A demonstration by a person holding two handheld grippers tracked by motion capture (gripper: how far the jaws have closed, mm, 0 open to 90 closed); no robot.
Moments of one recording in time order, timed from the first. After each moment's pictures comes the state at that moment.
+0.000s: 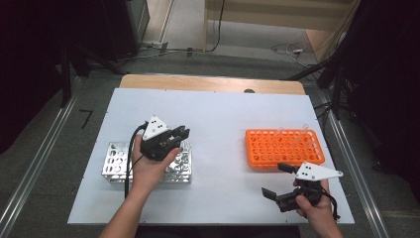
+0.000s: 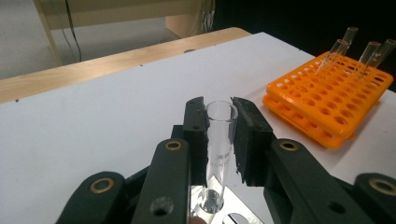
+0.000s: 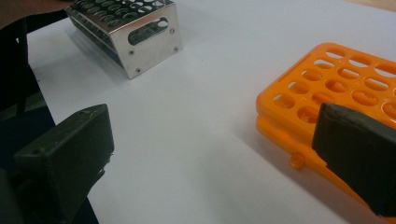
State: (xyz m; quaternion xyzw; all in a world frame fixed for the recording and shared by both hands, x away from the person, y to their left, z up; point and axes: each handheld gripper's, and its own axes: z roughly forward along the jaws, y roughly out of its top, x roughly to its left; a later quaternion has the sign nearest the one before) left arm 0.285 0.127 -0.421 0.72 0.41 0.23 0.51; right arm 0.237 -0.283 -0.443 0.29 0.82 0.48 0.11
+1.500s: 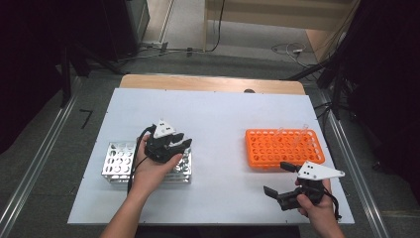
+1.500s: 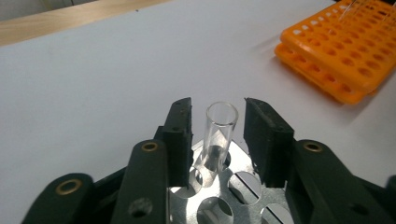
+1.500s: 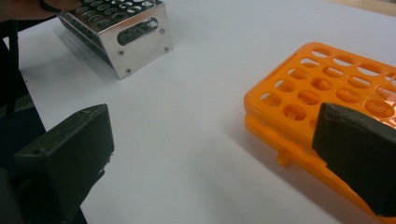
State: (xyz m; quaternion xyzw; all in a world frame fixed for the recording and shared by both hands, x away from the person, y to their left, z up) left arm 0.290 0.121 -0.432 0.76 0.44 0.19 0.45; right arm 0.239 -0.288 -0.443 0.30 0.82 0.48 0.12
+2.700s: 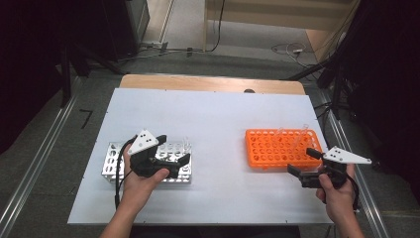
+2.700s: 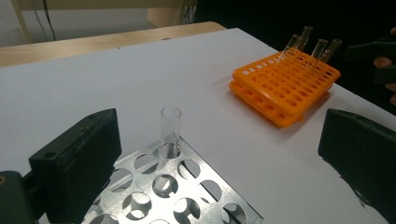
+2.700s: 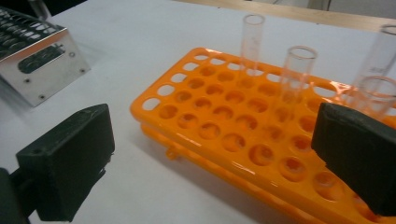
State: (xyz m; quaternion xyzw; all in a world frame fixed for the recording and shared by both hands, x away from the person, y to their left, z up) left arm 0.242 0.141 -0.417 0.71 0.42 0.17 0.54; right arm 0.279 -0.351 -0.439 0.39 0.77 0.47 0.17
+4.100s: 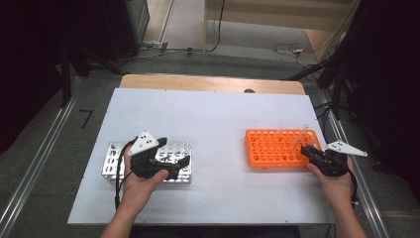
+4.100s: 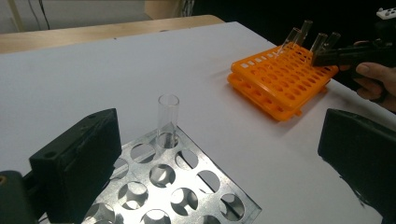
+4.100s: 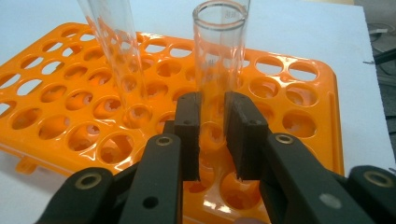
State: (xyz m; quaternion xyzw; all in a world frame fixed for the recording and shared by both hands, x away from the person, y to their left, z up) left arm 0.243 0.141 -0.423 0.72 0.42 0.16 0.53; right arm 0.321 -0.379 -0.474 0.47 0.74 0.41 0.24
